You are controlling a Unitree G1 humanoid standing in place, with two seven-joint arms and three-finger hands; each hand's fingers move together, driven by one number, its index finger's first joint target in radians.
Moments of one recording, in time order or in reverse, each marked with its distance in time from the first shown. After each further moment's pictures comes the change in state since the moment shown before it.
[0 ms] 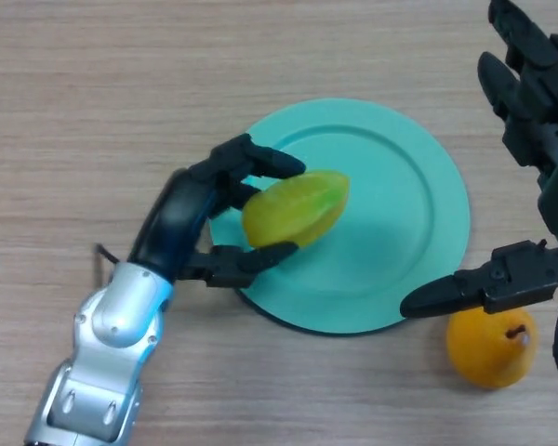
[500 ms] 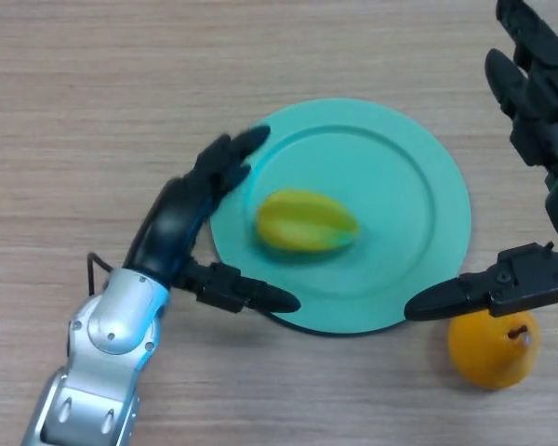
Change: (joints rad) left arm 0.055 0.003 0.001 -0.209 0.046 0.118 0.002; right arm 0.002 -0.003 -0.002 -0.025 -0.012 0.001 0.003
